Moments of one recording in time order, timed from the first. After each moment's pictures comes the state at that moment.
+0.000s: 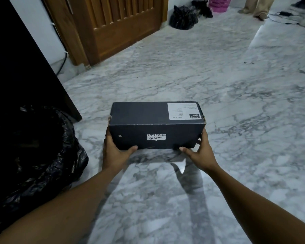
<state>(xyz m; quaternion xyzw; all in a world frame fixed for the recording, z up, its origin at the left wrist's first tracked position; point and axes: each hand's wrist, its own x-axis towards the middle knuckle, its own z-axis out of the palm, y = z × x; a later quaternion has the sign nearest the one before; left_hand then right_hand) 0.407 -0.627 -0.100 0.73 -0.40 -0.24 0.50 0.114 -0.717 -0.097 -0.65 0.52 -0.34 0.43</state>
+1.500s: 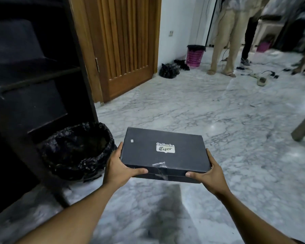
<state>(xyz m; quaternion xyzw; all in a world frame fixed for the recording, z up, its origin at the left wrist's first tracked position) 0.378 -0.419 0.057 0.66 -0.51 -0.26 0.50 0.050 -0.475 0.058 -0.63 0.49 -0.43 0.43</state>
